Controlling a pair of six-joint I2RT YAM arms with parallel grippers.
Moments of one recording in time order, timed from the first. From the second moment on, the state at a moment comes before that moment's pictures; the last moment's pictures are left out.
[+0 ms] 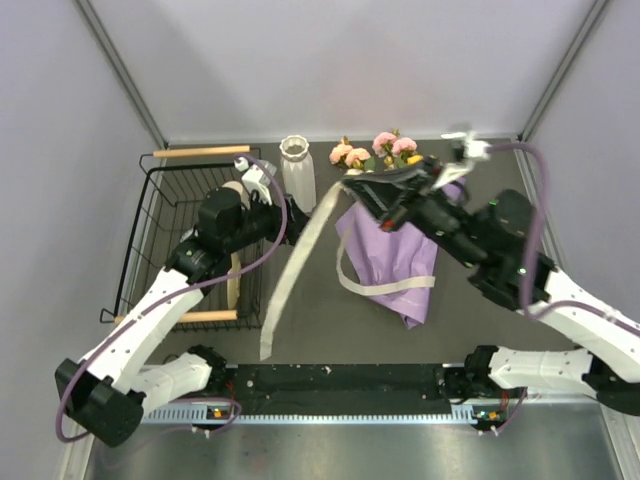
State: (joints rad) left arm -0.49 1.01 0.96 -0.19 0.35 -0.45; right arm 1.06 1.08 1.35 0.09 0.04 0.39
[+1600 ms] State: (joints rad) left arm -0.99 1.64 0.95 0.18 0.28 -0.03; right arm 1.02 0.45 0.89 -0.34 0.88 0.26
